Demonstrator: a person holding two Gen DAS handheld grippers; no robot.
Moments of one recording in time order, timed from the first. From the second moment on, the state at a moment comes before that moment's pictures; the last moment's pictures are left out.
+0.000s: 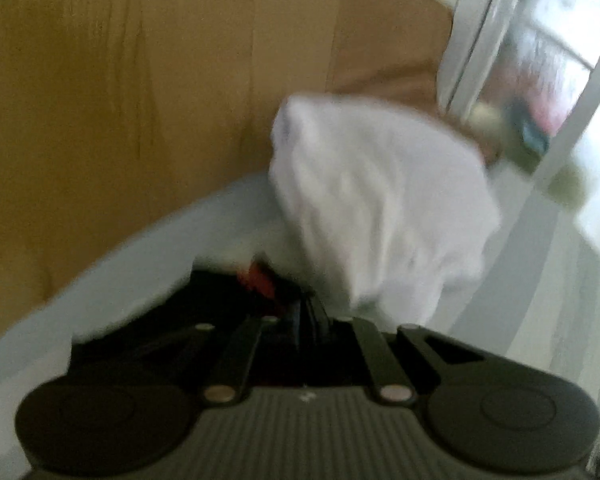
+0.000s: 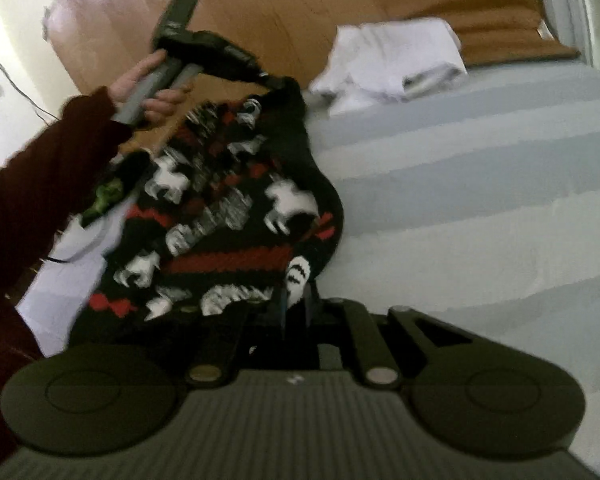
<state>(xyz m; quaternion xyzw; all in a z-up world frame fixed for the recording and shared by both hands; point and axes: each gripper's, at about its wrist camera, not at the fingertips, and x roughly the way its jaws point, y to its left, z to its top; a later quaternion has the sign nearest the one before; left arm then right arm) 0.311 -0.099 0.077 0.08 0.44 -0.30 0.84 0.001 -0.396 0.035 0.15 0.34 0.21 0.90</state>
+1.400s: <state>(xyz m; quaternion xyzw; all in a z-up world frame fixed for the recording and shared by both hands) 0.211 0.043 0.084 -0.05 0.48 -0.17 0.86 -0.005 -0.314 0.008 0.11 0.42 0.33 0.84</state>
